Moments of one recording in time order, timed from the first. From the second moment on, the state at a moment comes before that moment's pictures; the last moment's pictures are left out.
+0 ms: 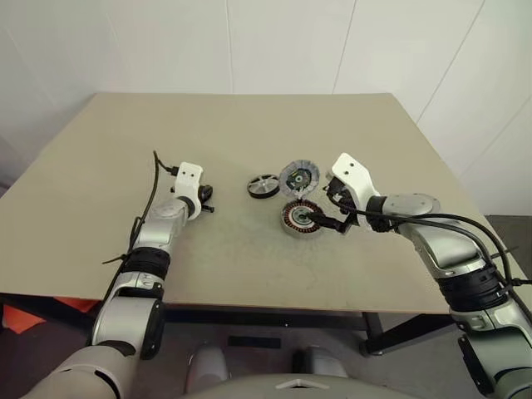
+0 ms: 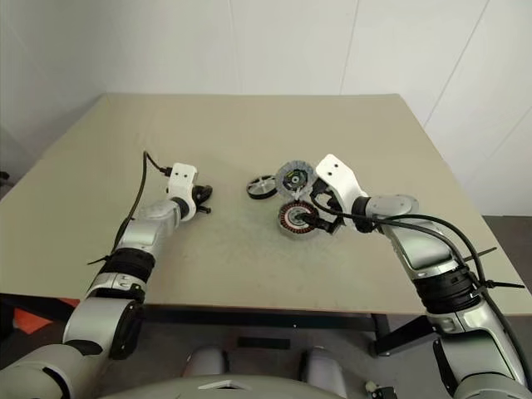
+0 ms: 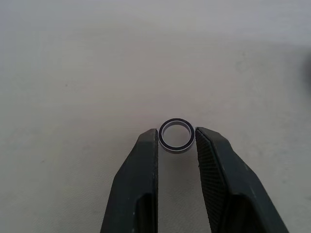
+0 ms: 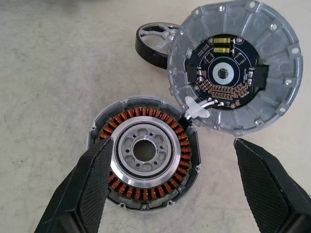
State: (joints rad) left arm -0.61 0.27 0.05 0.58 -0.10 0.34 -0.40; right arm -0.45 -0.67 0.19 -0.17 0.22 0.71 0.78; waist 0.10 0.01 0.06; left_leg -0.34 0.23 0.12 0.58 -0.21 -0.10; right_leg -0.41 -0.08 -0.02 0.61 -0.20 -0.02
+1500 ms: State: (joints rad) left arm -0.85 0.10 -0.30 0.63 -0.13 0.40 -0.99; right arm -0.33 -0.71 0.16 -0.14 0.12 0.63 0.68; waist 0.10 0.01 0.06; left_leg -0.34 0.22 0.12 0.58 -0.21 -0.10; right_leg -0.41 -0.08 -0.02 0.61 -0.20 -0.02
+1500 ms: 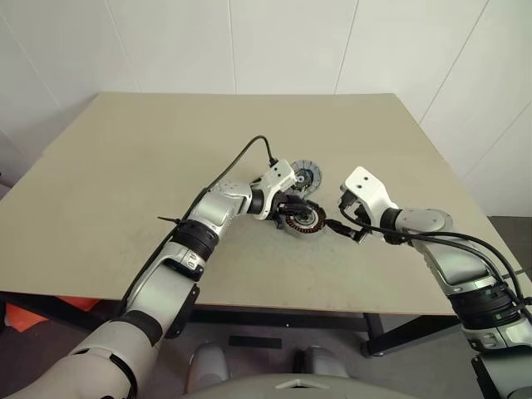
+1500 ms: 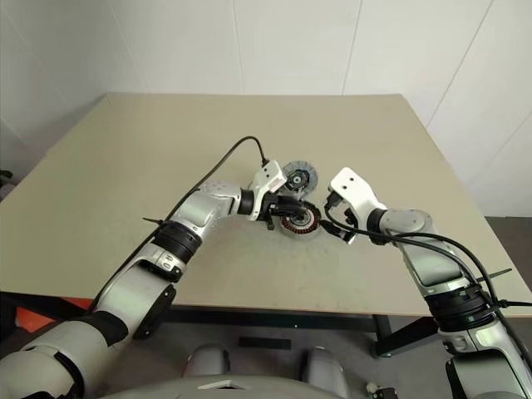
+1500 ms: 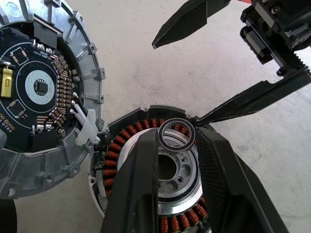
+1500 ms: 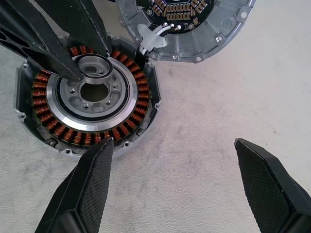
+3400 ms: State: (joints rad) left arm -0.82 0.07 -0.28 0.65 -0.07 0.34 -0.95; right arm -0.34 -0.70 0.16 -0.14 0.12 0.64 0.67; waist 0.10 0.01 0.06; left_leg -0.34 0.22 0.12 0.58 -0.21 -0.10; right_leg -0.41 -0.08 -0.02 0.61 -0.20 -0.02
